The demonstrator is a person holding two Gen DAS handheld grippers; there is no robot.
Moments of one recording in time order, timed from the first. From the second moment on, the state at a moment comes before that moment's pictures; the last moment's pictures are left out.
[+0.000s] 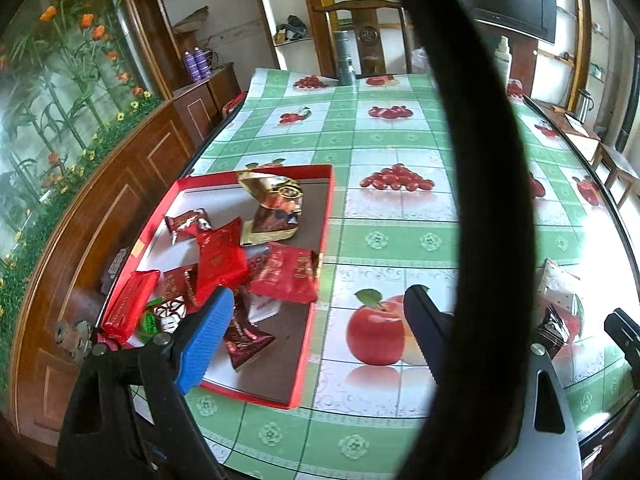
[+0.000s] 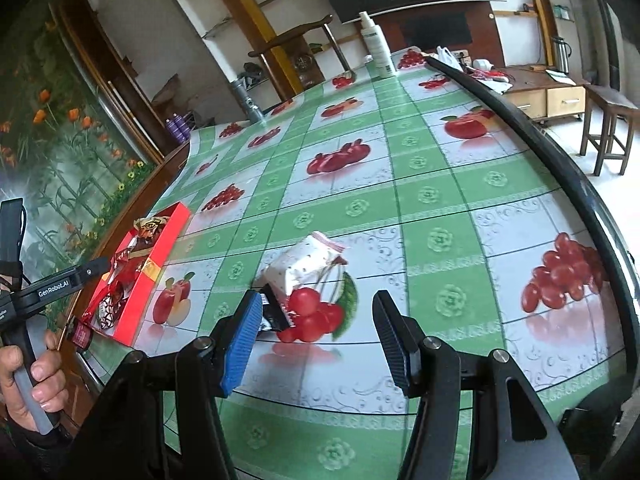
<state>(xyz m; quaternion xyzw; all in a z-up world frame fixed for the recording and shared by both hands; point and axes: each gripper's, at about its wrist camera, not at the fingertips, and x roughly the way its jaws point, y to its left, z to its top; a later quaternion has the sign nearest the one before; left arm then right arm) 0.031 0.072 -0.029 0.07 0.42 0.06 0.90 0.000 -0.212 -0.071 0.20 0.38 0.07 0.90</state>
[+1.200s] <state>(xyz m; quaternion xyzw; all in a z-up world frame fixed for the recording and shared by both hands) 0.033 -0.069 -0.109 0.15 0.51 -0.22 0.82 0.002 -0.224 -0.070 0.21 0.38 0.06 0.90</state>
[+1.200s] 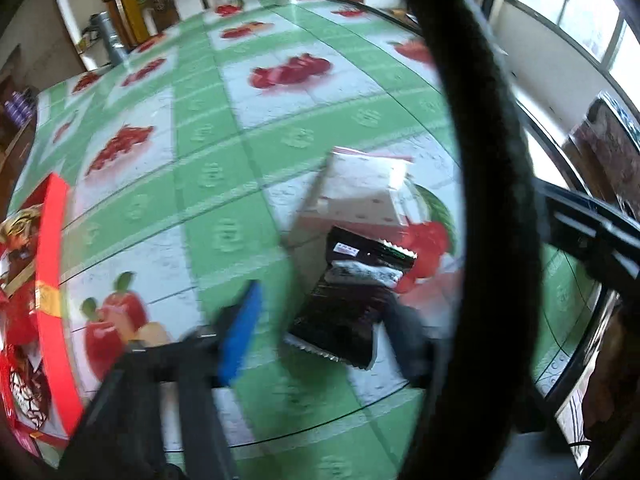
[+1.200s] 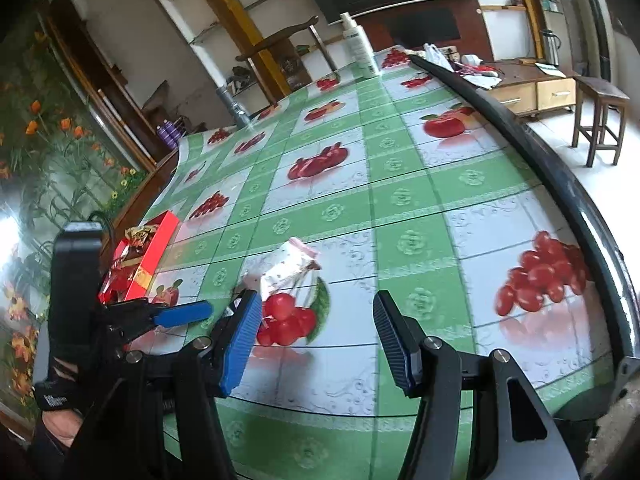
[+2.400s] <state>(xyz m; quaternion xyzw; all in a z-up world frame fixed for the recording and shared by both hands) 0.051 0.026 -0.109 0.05 0.54 -0.16 0.83 0.096 -0.141 -0.092 0.01 0.44 0.02 0.90</state>
